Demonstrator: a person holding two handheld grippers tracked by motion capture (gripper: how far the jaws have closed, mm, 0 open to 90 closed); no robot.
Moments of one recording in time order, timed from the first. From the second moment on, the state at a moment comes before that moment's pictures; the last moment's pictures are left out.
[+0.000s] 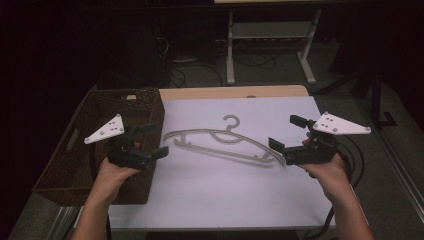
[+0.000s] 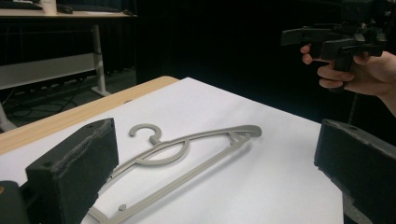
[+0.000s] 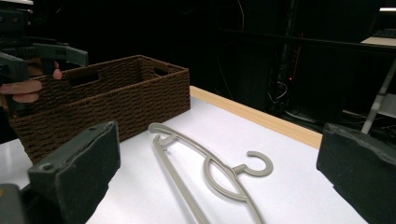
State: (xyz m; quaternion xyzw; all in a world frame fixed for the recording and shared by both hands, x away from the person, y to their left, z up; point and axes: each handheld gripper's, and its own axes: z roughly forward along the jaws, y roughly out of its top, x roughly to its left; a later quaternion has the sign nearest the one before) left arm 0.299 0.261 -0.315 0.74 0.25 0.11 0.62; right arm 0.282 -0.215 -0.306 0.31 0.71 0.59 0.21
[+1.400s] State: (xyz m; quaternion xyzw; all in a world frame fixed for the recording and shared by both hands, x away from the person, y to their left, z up) left arm 0.287 0.194 -0.379 0.78 0.22 0.05 0.58; right arm 0.365 -0.178 -0.354 0.35 0.78 0.50 0.15
